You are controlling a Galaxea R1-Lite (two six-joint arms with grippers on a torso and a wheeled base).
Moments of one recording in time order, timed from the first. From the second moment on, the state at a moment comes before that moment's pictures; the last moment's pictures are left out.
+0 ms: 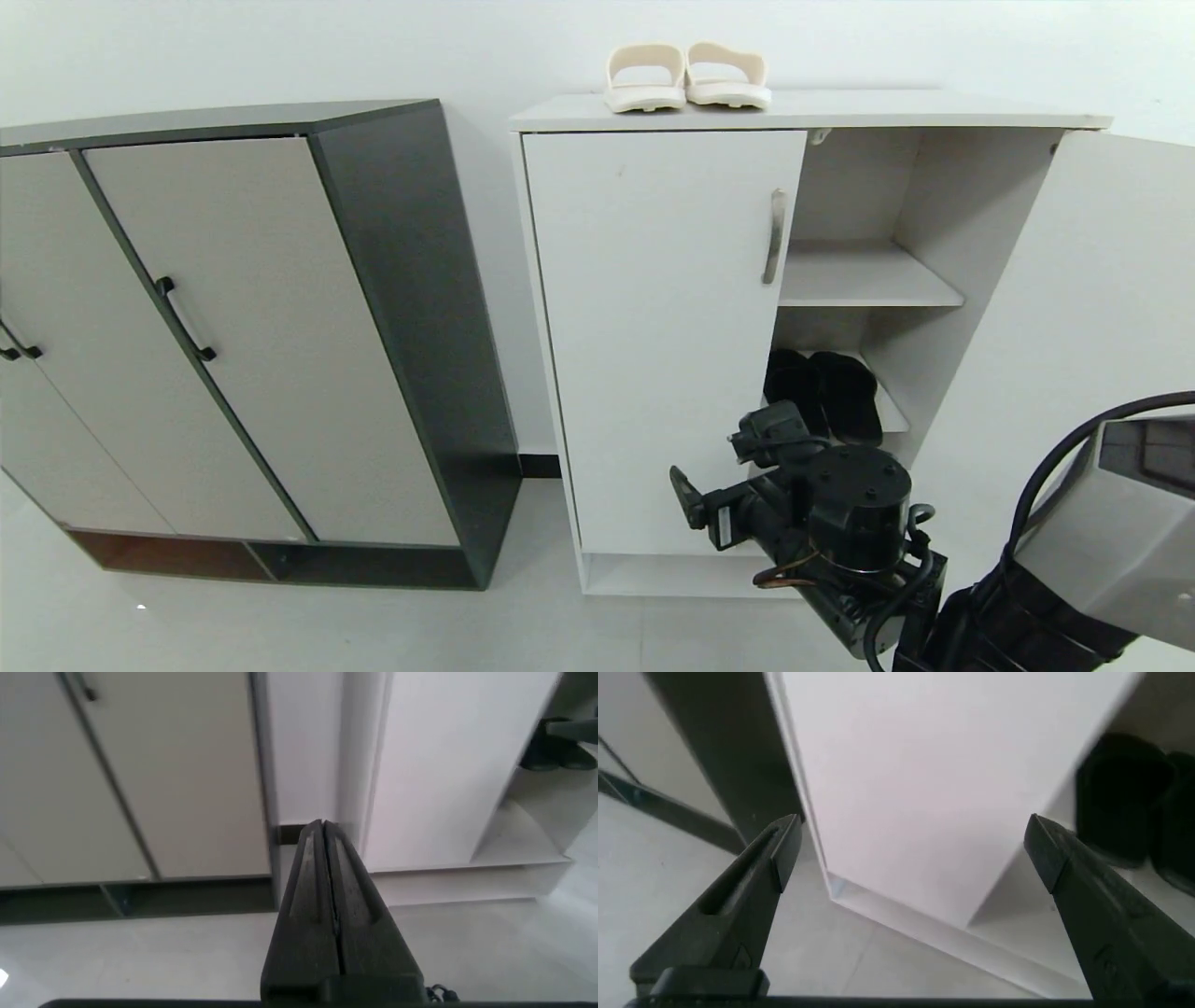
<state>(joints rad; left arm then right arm) 0.00 0.00 0.00 0.00 -0.03 0.03 0.80 2.07 -0.64 -1.32 -0.41 -0.01</state>
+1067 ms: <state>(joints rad) 0.00 0.00 0.00 0.00 -0.03 0.03 0.80 2.08 -0.63 -1.36 -0.39 -0.03</state>
